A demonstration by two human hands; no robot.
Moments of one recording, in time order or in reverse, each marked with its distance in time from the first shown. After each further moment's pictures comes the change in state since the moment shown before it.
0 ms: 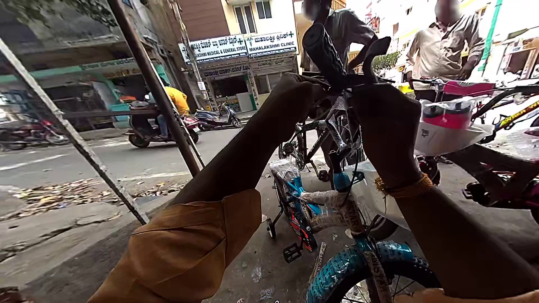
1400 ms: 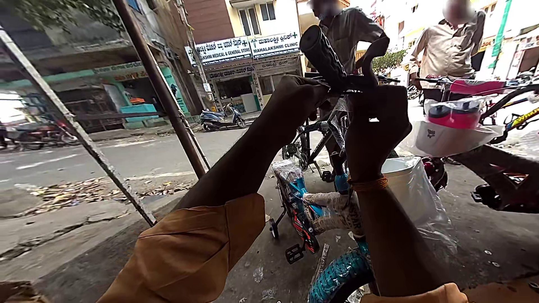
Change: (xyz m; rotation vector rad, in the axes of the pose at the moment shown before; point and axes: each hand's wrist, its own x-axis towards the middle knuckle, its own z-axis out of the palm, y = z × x) left_hand -0.002 0.001 0.005 0.048 0.050 0.016; right_hand -0.004 0.018 0.042 -0.101 0.454 -0.165
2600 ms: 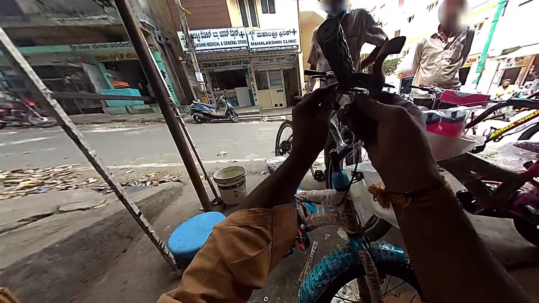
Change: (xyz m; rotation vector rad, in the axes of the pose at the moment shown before) left_hand 0.015 -0.084 0.048 -0.112 0.320 0.599; right_hand 0.035 -0.057 -0.035 0.526 -0.348 0.981
